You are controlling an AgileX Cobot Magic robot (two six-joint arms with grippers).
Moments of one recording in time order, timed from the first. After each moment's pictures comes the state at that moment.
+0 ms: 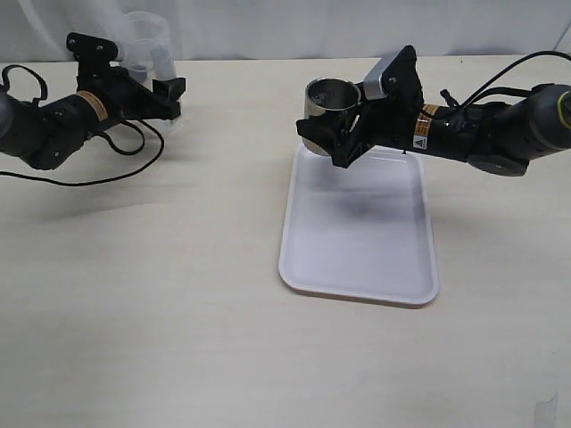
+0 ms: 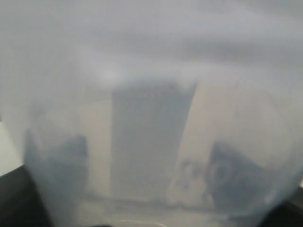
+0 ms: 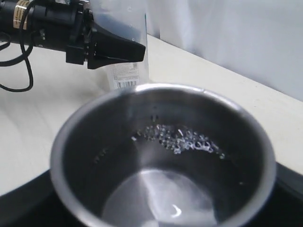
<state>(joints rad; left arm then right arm) -0.10 2.37 -1.28 0.55 -0.79 -0.36 0.11 2.19 -1.14 -1.07 -0.96 0.53</state>
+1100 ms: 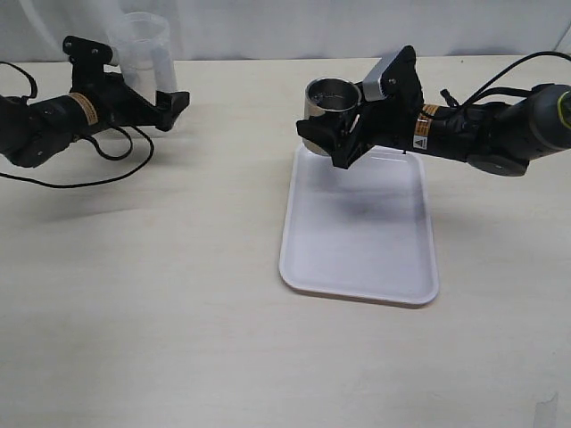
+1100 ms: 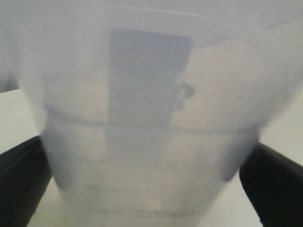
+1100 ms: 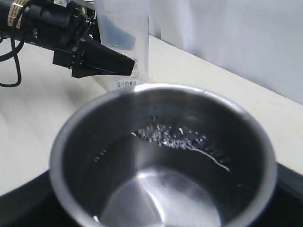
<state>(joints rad) -0.06 2.34 -1.27 0.72 -0.73 -0.47 0.11 2.19 -1.14 -1.07 -0.96 0.52</state>
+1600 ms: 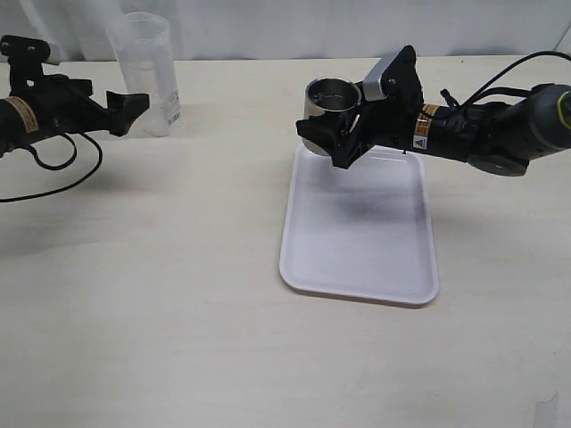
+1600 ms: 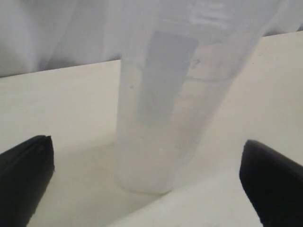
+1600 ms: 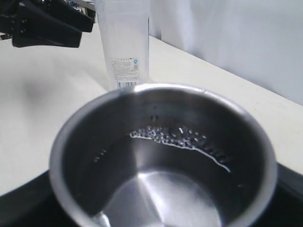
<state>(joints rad) 0.06 2.13 -1.01 0.83 -0.79 -0.56 0.11 2.19 -1.14 -1.07 -0.97 0.51</state>
